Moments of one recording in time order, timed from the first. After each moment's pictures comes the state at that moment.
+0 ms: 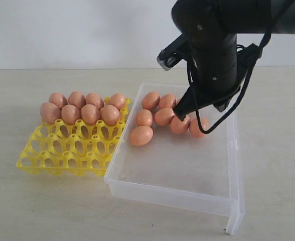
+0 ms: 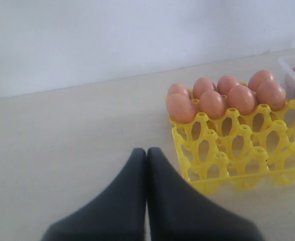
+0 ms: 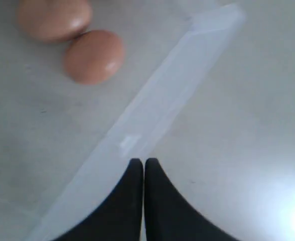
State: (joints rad) left arm 0.04 0.00 0.00 -0.21 0.29 0.33; right arm 0.66 1.81 -1.44 -0.48 1.18 0.25
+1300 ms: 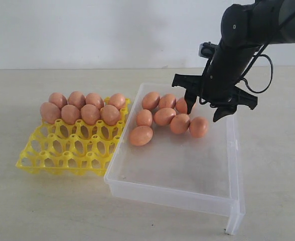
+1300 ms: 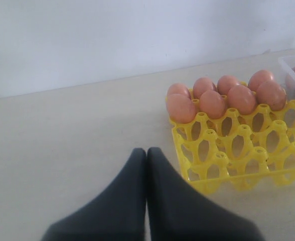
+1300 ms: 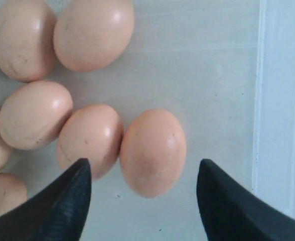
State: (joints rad) left arm 0.04 0.00 0.00 -0.21 0.29 0.33; right arm 0.36 2.00 -1.48 0.08 0.83 0.57
